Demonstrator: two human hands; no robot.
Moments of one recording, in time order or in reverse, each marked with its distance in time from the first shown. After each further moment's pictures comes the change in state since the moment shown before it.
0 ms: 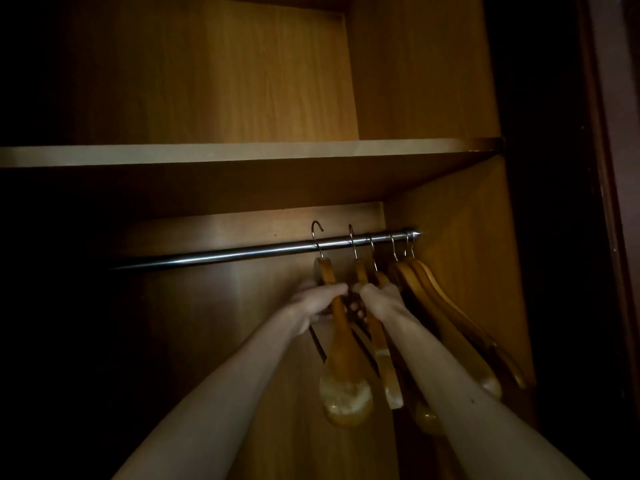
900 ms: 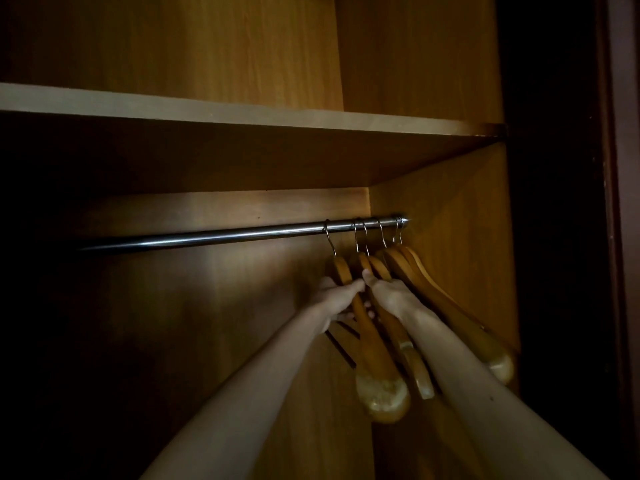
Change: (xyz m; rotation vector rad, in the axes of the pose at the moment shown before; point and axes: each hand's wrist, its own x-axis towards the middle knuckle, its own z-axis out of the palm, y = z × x) left_hand 0.018 -0.029 0.040 -0.039 -0.161 0.051; right_hand -0.009 0.011 -0.018 -0.210 0.028 0.062
